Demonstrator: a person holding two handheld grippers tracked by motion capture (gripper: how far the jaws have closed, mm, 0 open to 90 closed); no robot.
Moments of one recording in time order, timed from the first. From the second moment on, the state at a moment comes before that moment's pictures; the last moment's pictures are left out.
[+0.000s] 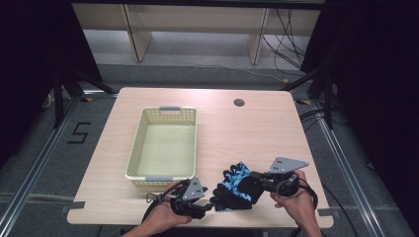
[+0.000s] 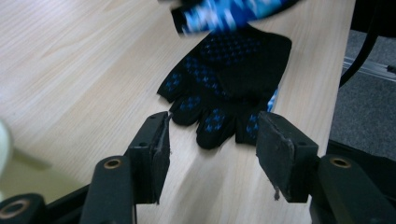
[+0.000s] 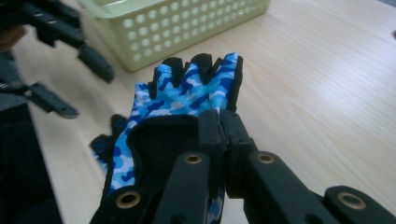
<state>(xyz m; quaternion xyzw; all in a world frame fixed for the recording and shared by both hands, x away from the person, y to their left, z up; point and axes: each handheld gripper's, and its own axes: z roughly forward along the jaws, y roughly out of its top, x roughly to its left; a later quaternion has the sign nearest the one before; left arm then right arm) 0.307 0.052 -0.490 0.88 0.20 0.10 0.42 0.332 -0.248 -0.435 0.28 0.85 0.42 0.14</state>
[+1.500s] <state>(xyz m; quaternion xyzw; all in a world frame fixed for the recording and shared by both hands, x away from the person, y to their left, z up) 0.305 0.033 -0.509 0.88 0.23 0.00 0.42 0.361 -0.206 -0.477 0.23 0.90 0.37 0.04</state>
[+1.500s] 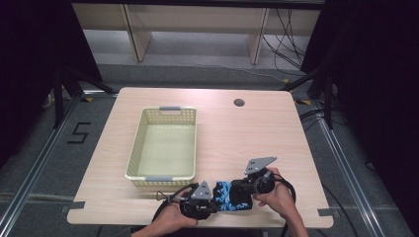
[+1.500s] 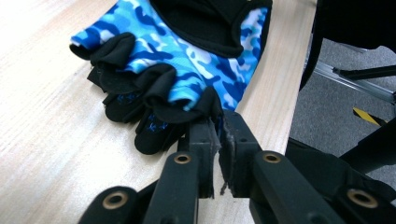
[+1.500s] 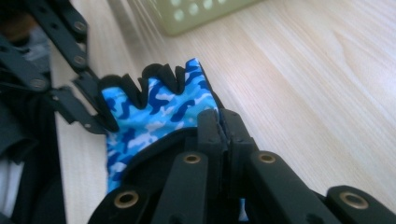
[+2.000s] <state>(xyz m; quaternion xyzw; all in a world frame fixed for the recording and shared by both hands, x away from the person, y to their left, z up) 0.296 0.043 -0.501 0.89 0.22 0.03 0.41 0.358 -0.219 -0.473 0.31 0.87 0.38 0.08</state>
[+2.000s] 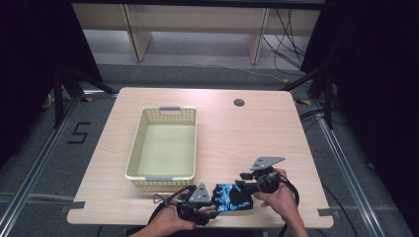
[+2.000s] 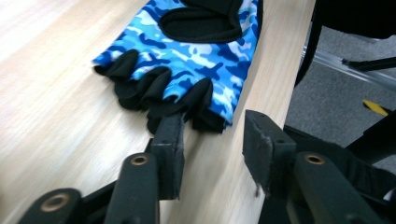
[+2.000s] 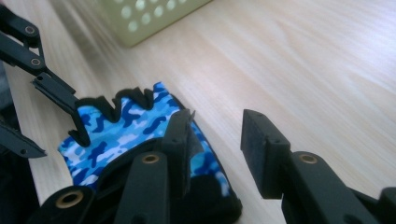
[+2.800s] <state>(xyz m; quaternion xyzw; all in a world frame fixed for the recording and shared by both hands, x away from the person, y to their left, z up) 0.309 0.037 -0.504 0.90 0.20 0.07 0.38 0.317 -0.260 -0.494 0.50 0.77 0.41 0.02</state>
